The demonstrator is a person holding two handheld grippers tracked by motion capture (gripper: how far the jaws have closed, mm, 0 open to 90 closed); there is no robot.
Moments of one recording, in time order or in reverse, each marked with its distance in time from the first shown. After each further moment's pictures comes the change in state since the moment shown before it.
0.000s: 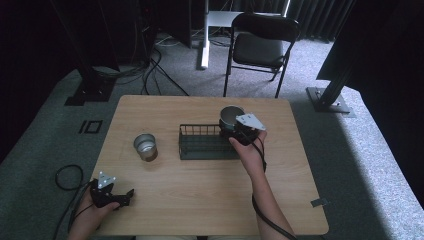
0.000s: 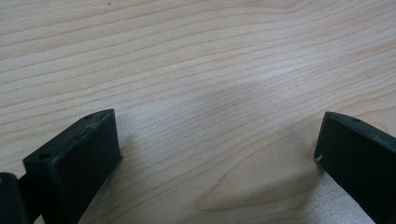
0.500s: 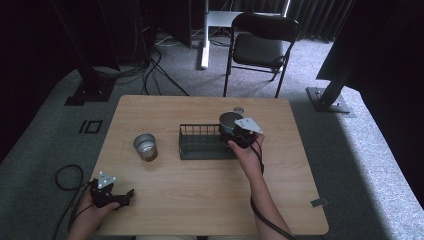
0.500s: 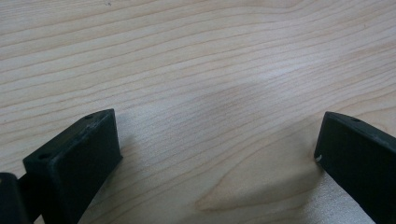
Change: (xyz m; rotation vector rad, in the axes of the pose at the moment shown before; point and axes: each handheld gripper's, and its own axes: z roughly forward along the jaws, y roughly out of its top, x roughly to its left) left arm 0.000 0.000 0.000 0.000 0.000 0.000; right arm -0.002 -0.022 0.014 0.041 0.002 0.023
